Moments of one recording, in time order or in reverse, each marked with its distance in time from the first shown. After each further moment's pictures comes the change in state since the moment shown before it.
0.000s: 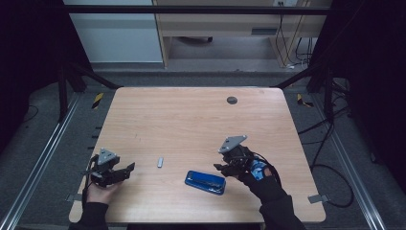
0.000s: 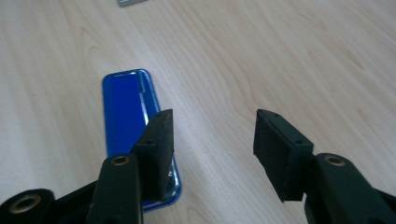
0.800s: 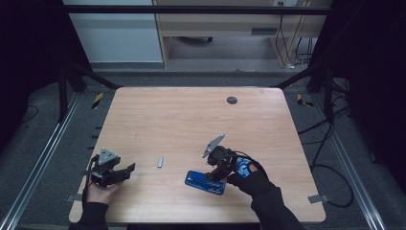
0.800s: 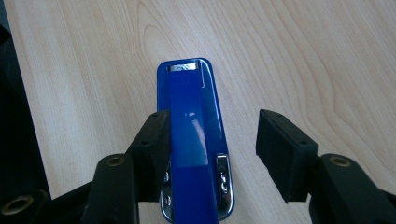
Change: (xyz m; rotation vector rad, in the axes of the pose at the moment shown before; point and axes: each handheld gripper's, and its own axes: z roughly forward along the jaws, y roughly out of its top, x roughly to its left) left arm 0.000 0.000 0.000 0.008 -0.009 0.007; right arm 0.015 0.021 0.033 0.154 0.178 -0.048
